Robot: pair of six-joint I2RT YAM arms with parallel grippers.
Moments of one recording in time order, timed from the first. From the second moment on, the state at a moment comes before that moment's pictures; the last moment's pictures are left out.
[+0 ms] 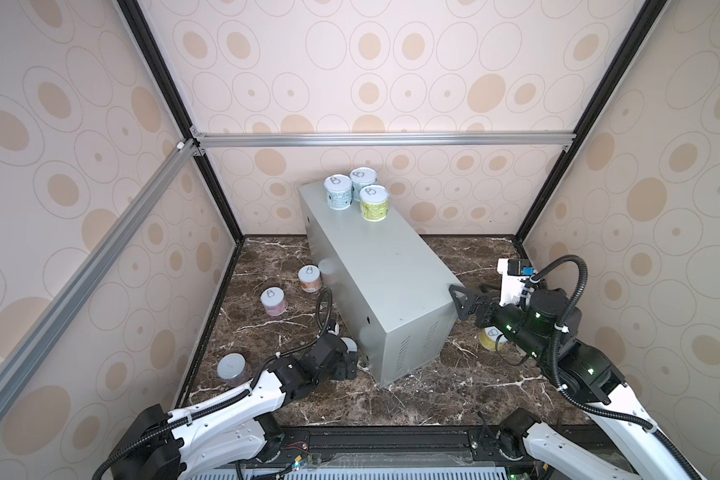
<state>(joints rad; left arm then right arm) -0.86 1.00 0.49 -0.39 -0.25 -0.70 0.55 0.73 0.98 -0.51 0.08 0.42</state>
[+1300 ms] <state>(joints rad) -0.85 1.12 0.30 -0.14 -0.55 -0.92 0.55 0.68 0.98 -0.58 0.06 0.51</state>
